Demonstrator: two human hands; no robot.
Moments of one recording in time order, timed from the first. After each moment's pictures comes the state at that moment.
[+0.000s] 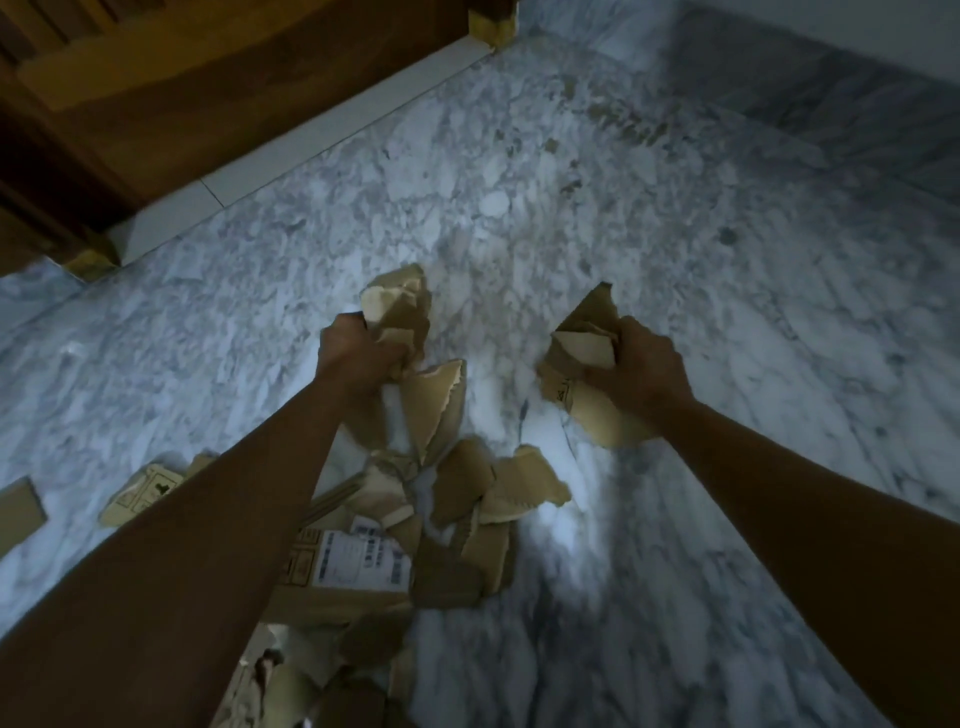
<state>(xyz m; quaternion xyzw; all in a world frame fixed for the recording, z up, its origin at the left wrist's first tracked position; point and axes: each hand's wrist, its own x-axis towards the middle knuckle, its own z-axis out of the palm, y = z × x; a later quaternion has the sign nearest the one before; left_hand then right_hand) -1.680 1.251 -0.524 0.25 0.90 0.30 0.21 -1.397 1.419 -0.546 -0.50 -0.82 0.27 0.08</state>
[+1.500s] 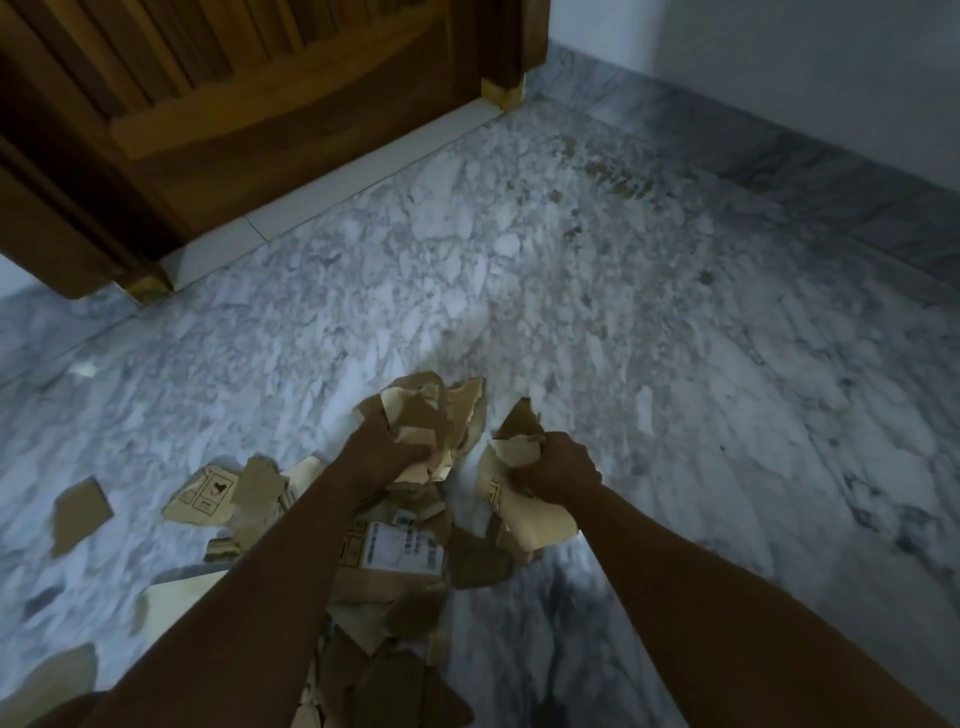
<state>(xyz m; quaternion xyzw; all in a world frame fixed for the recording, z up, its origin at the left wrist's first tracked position) -1.651 1.149 -0.536 0.27 0.84 0.30 0.37 -1.430 1.291 -0.555 -0.54 -0.72 0.44 -0.09</state>
